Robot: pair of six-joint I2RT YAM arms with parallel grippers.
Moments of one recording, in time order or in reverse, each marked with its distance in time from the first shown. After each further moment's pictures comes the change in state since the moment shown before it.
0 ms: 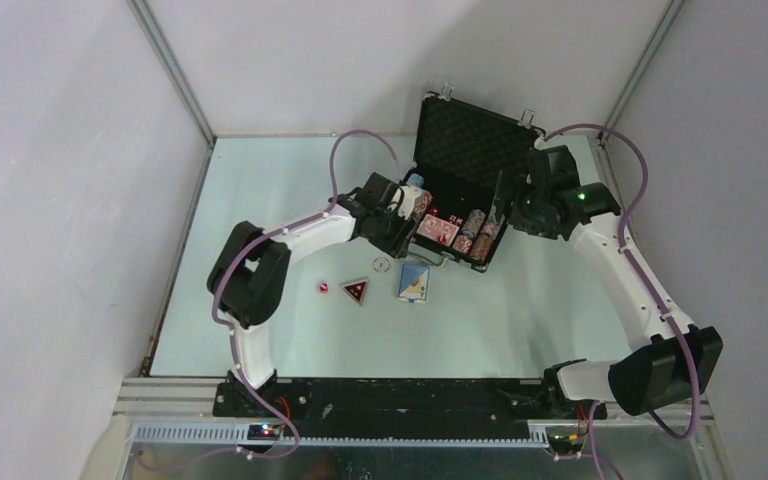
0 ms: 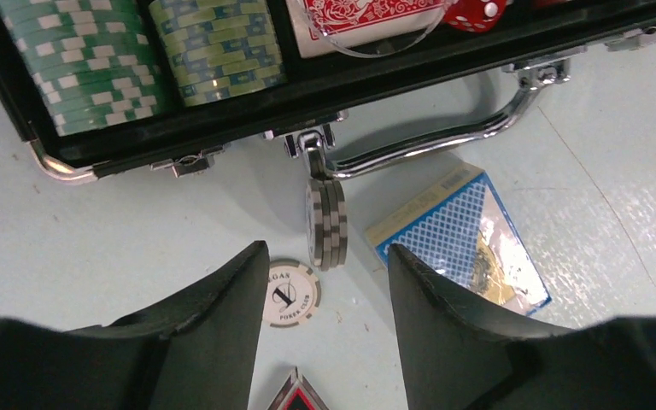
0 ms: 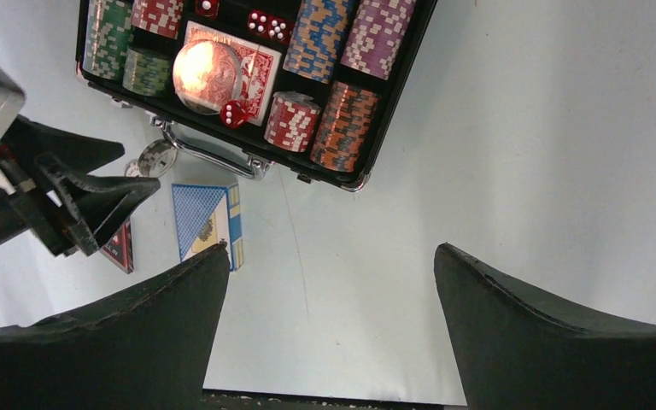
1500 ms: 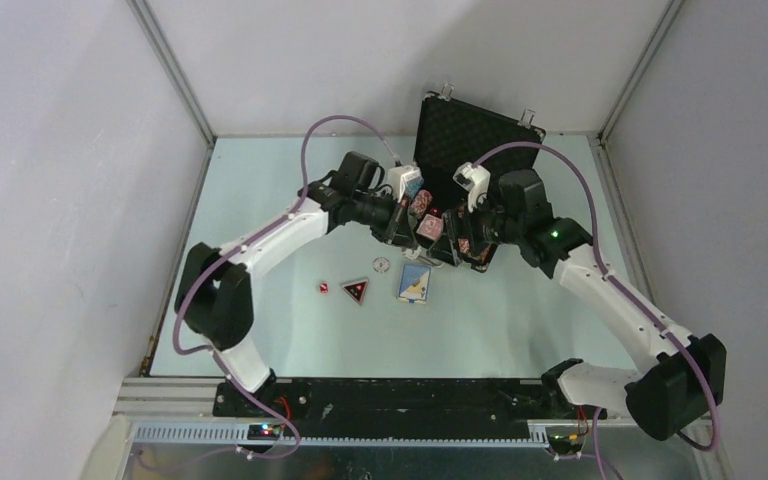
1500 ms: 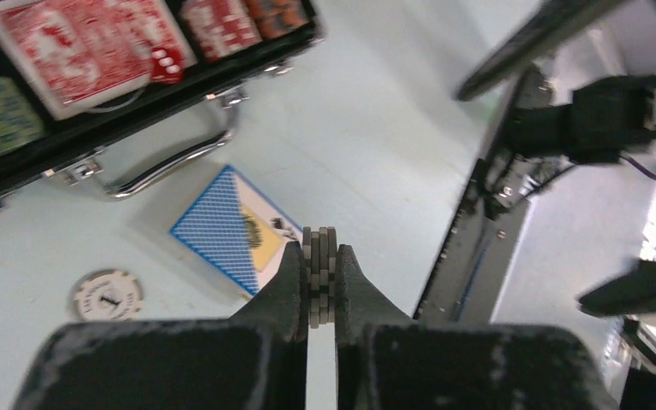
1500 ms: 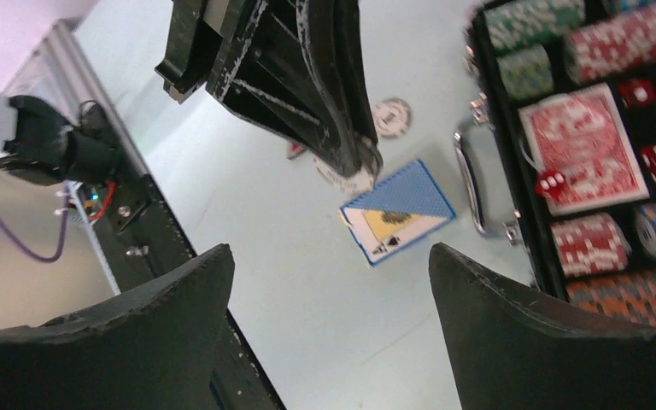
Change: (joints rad) left arm 0.048 -0.153 0.055 -0.091 0.460 -0.087; right arm 0.204 -0.088 -0.243 0.446 -0.556 -0.374
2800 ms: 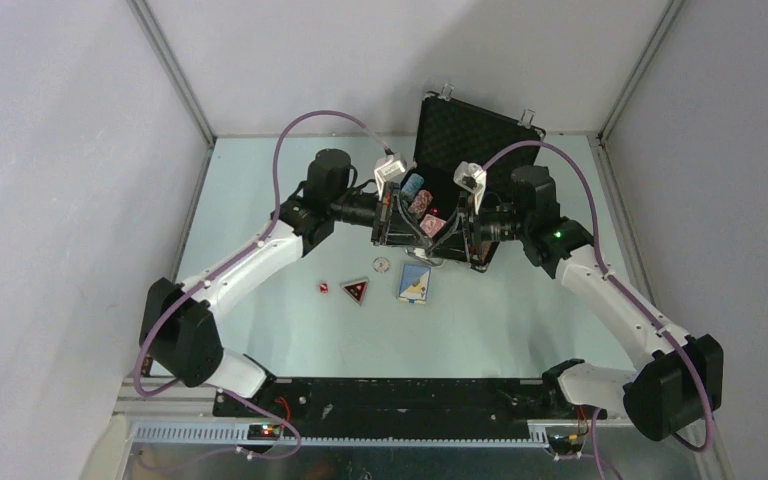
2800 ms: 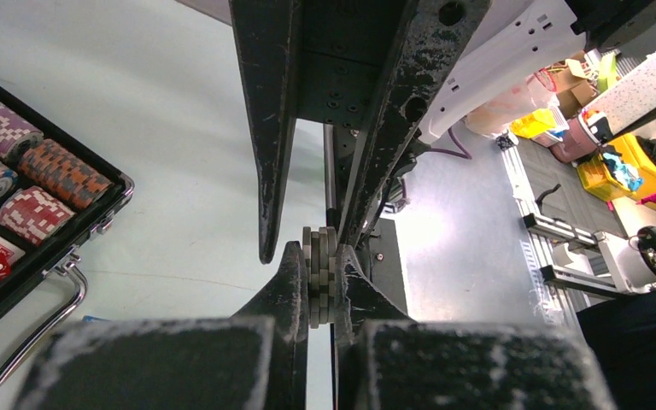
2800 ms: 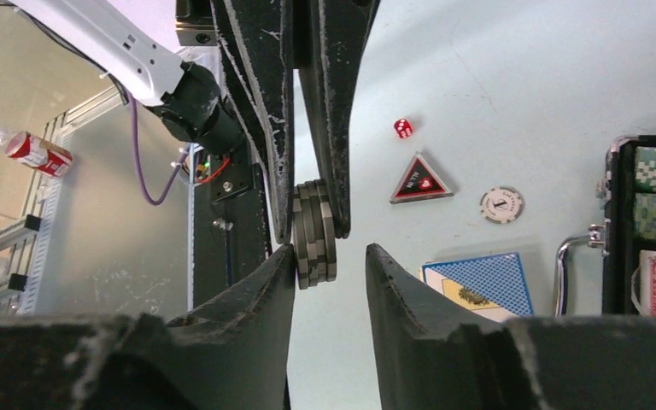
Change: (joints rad) left arm -0.006 -0.262 -0.195 0.482 0.439 -0.191; right arm -0.063 -0.023 -0.069 0.235 -0.510 -0.074
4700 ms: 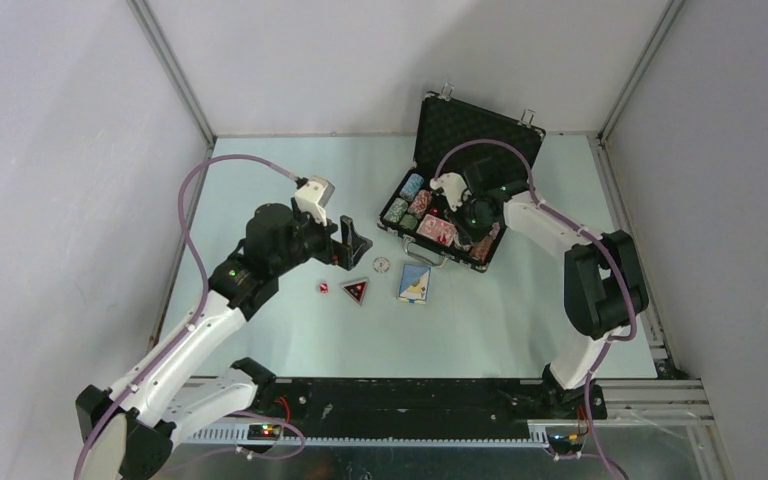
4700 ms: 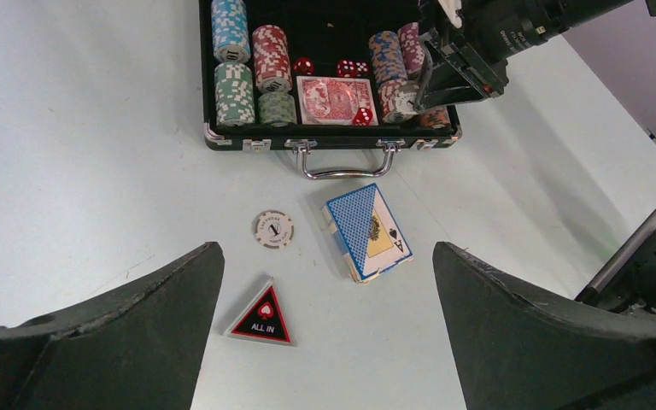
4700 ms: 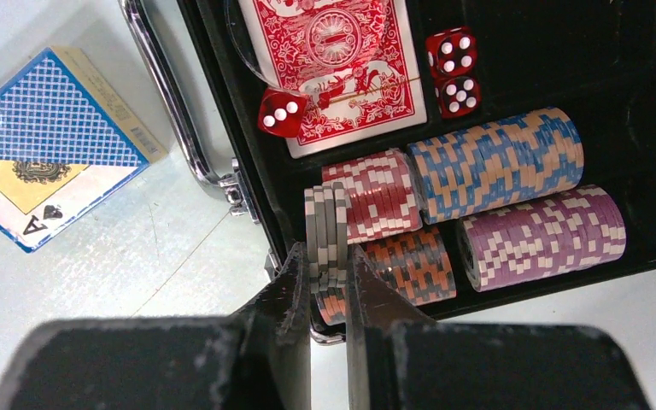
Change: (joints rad) left arm 0.057 -0.533 -0.344 -0.231 -0.917 0.061; right arm -0.024 0.550 0.273 -0.386 0.831 -0.414
